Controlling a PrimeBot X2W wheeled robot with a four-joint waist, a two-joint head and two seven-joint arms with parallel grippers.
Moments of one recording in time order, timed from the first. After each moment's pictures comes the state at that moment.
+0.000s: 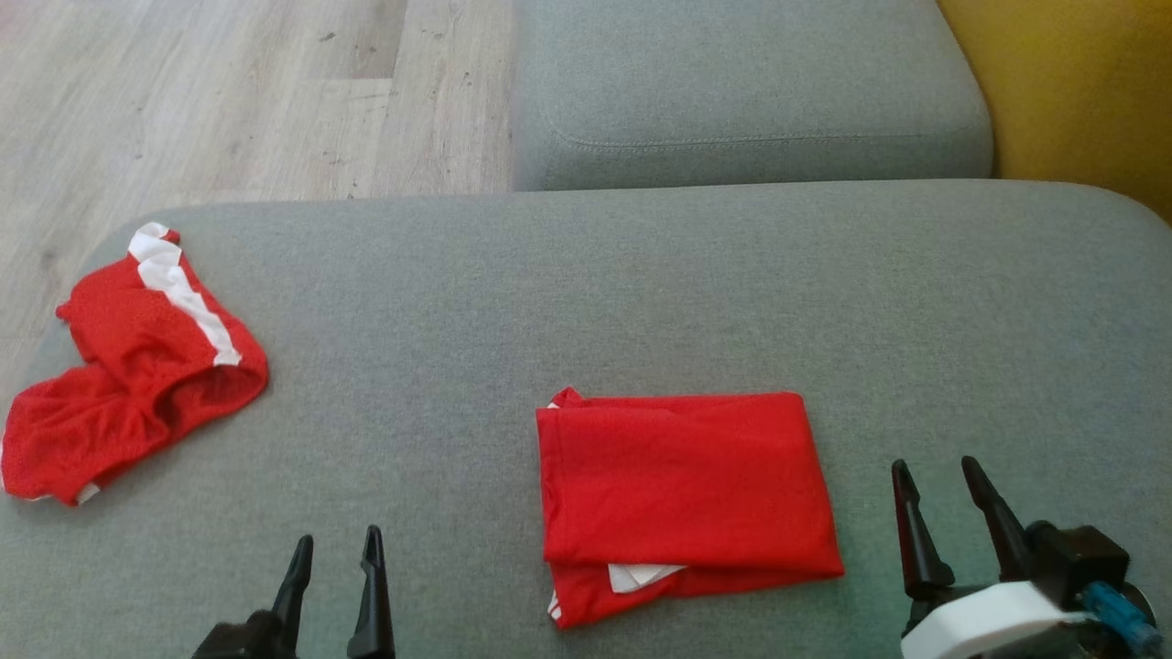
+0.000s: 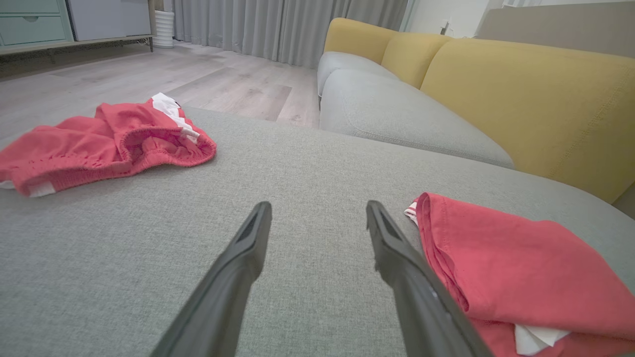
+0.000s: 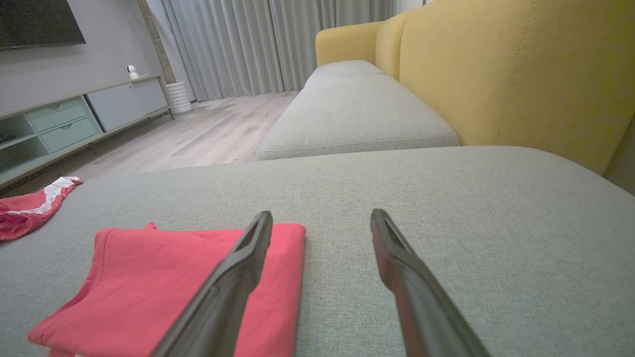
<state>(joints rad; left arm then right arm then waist) 0.11 0.33 -0.52 0.13 -0.67 0.27 -0.25 0.16 -0.04 0.01 0.13 0.15 0.12 -0.09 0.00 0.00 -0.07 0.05</state>
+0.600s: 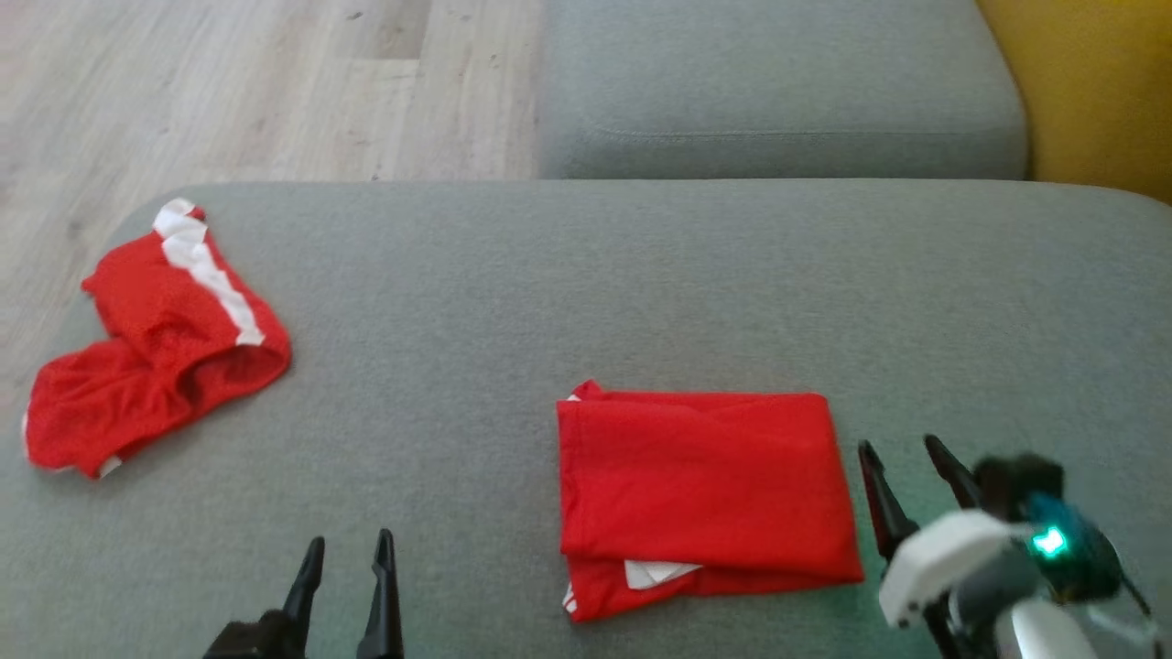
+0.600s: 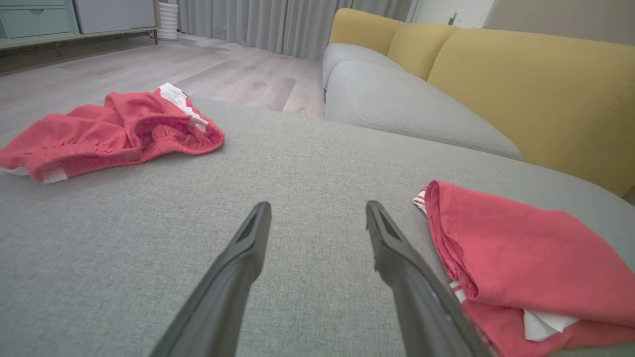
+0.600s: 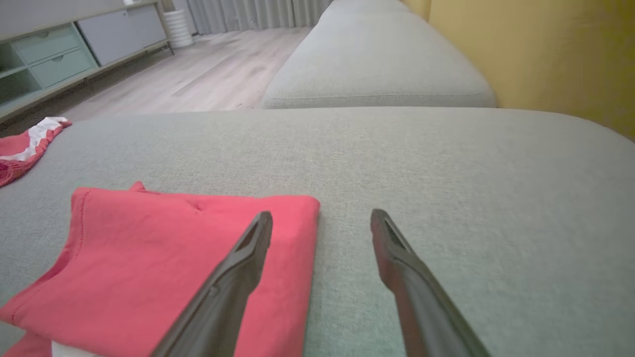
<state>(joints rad) 0.11 0.33 -0.53 0.13 -0.66 0.26 -0.24 0.03 -0.04 0.02 0.24 0.10 0.12 0.09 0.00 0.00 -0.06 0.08</state>
